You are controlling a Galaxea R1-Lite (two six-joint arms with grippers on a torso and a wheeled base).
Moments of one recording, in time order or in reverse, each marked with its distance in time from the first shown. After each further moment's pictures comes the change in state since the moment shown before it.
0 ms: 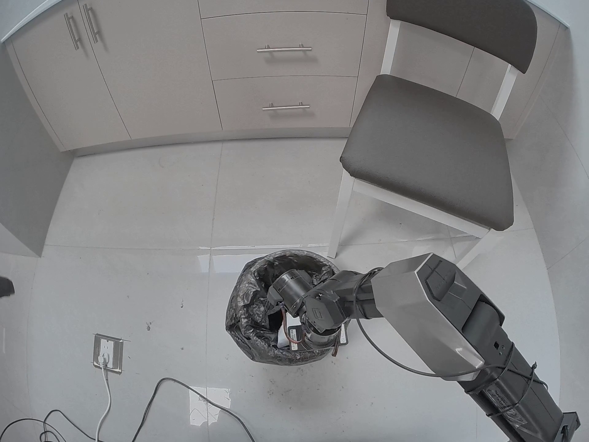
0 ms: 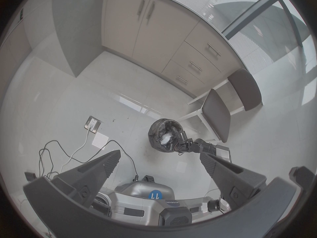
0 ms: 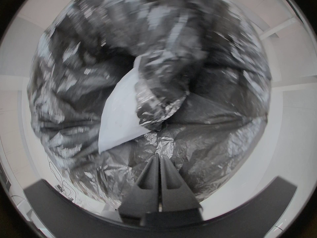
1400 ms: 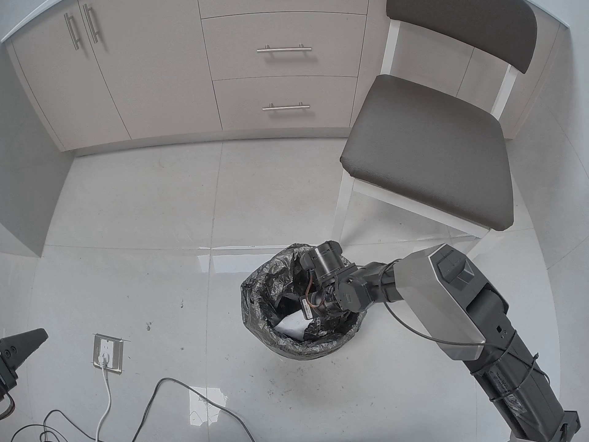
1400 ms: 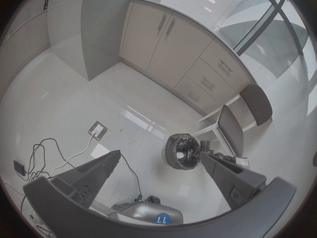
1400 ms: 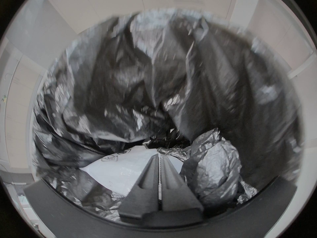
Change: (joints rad) left arm 0.016 -0.290 0.663 -0.529 0.166 -0.075; right arm -0.149 0.049 0.000 -0.403 0.076 -0.436
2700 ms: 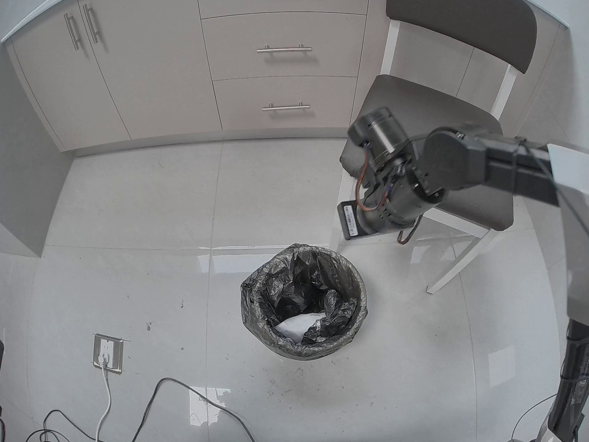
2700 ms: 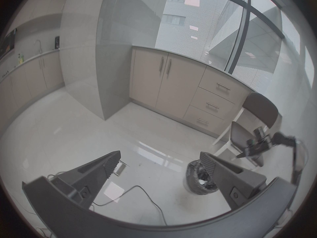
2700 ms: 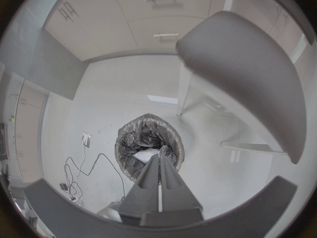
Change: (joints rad) left arm 0.097 -0.317 0.054 -0.010 0.200 0.233; right arm 0.010 -0.582 0.000 0.543 -0.004 0.108
